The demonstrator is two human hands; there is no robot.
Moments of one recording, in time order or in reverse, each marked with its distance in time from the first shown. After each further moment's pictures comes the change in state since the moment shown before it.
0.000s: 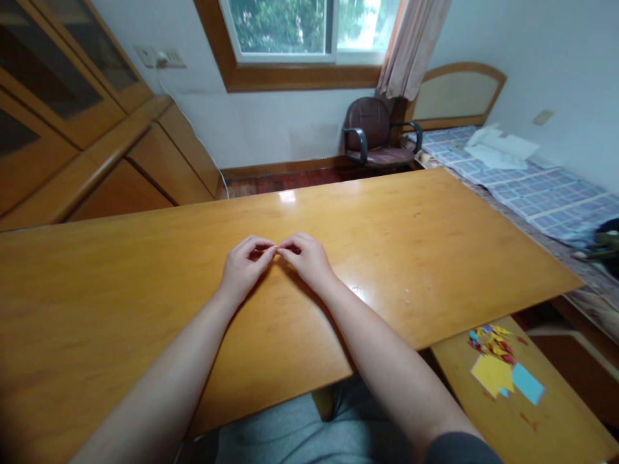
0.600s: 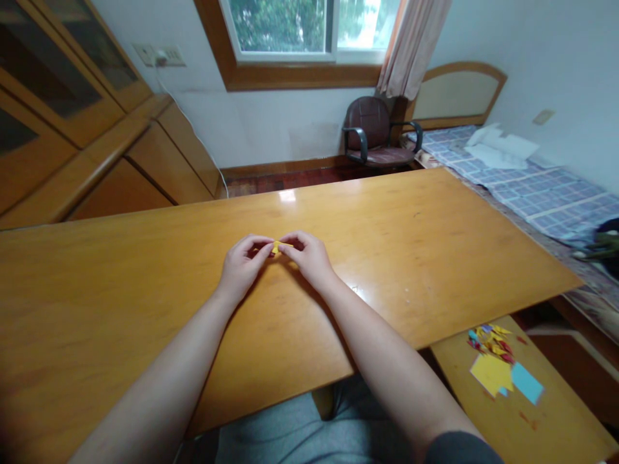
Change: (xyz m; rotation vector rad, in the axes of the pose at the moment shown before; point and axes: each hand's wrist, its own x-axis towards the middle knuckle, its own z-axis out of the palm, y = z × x) left_hand 0.000 -0.004 0.003 -0.151 0.007 -0.092; right_hand 0.001 0.009 0.003 0.228 0.012 0.180
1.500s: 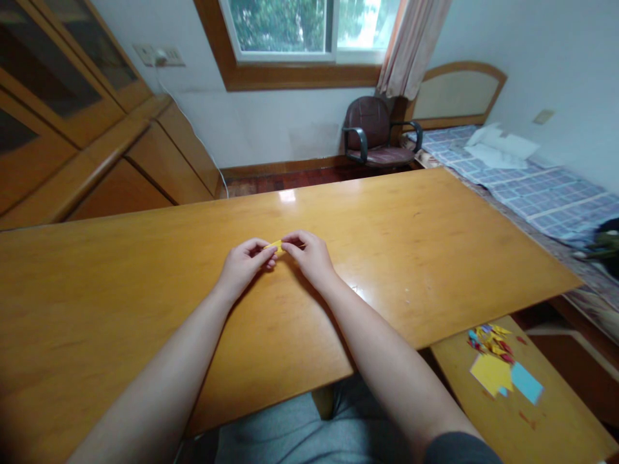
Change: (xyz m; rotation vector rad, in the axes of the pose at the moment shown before) left_hand 0.002 -0.007 0.001 -0.251 -0.106 -0.318; right_hand 0.001 -0.003 -0.004 -0.171 0.054 -0.060
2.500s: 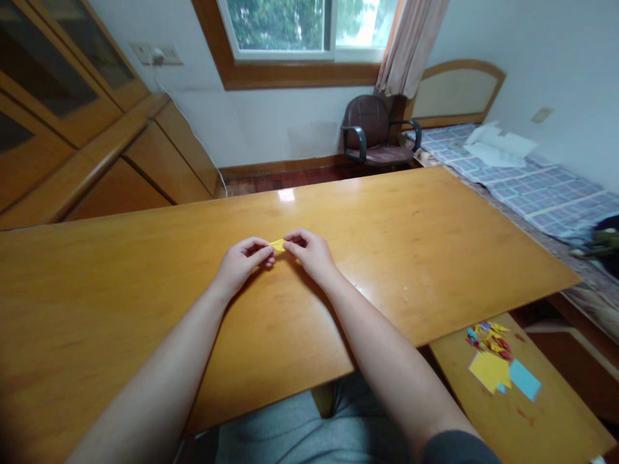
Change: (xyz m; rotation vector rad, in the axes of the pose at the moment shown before) left_hand 0.002 -0.001 -0.005 -0.082 -0.056 -0.013; right_hand 0.002 0.006 -0.004 0.153 -0.040 0.137
